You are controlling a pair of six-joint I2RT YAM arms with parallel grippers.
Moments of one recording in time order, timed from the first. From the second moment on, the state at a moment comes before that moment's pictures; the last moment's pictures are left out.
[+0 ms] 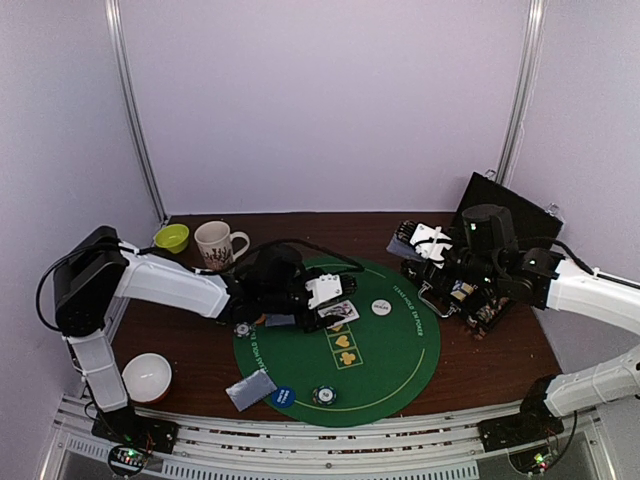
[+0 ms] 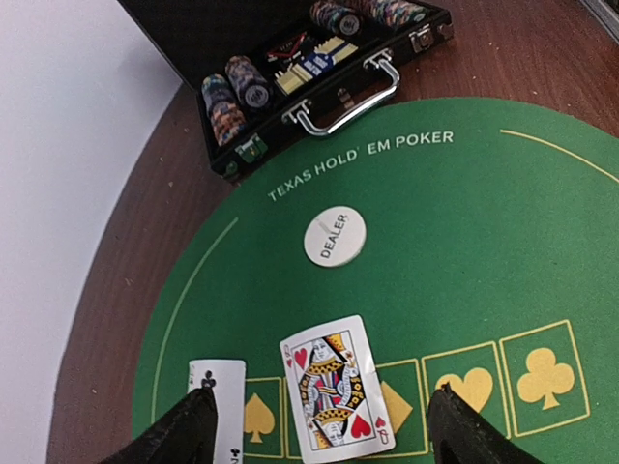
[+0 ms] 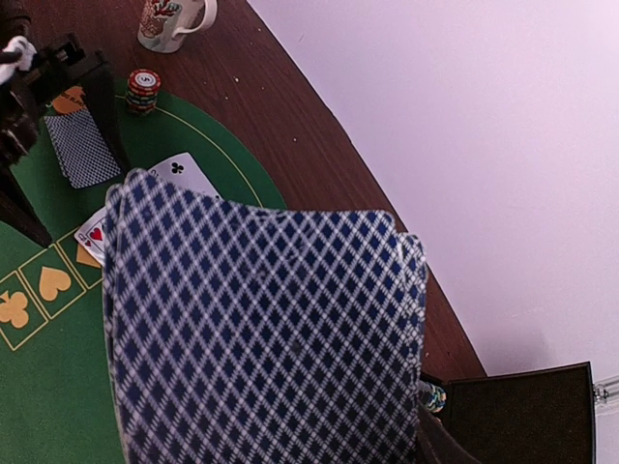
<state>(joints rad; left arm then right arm) -0.94 1.83 1.03 0.27 0.13 0.61 0.70 1.13 0.85 -0.20 0.17 -0.61</state>
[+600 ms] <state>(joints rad) -0.94 2.10 1.32 -0.03 -0.02 0.46 0.70 1.13 0.85 -0.20 0.17 -0.61</state>
